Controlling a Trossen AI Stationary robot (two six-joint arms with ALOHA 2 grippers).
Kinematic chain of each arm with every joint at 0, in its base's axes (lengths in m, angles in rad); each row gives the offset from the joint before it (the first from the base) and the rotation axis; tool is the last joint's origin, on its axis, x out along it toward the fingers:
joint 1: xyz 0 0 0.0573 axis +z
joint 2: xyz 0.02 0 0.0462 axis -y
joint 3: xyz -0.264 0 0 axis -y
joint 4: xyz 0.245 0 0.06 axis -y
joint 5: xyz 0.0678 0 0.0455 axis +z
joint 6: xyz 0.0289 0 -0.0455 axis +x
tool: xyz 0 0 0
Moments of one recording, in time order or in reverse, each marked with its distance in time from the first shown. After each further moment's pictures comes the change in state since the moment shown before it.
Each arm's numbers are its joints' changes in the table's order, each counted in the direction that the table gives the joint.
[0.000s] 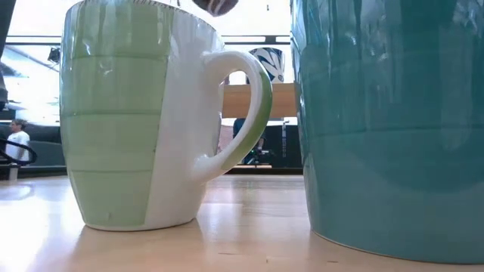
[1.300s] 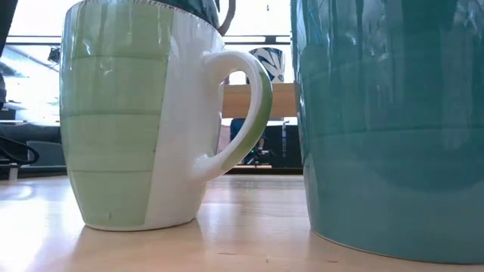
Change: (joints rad) left arm -0.182 -0.070 -0.214 0.028 0.170 0.674; right arm 0.083 -0.043 0.000 0.038 -0.004 -0.021
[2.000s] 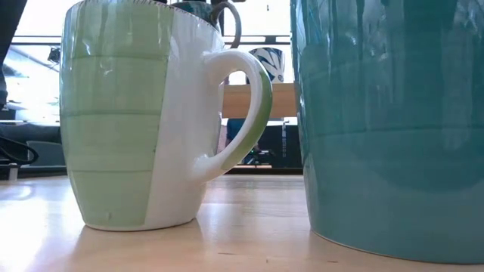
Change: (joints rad) left arm 0.045 -0.061 0.001 -0.019 0.034 -0.043; right arm 0.000 0.000 0.000 0.006 0.000 -0.001
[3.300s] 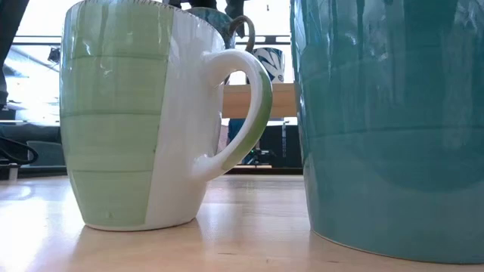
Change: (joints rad) left arm 0.012 -0.013 0.000 0.118 0.098 -0.043; right arm 0.000 0.000 0.000 0.000 0.008 -0.004
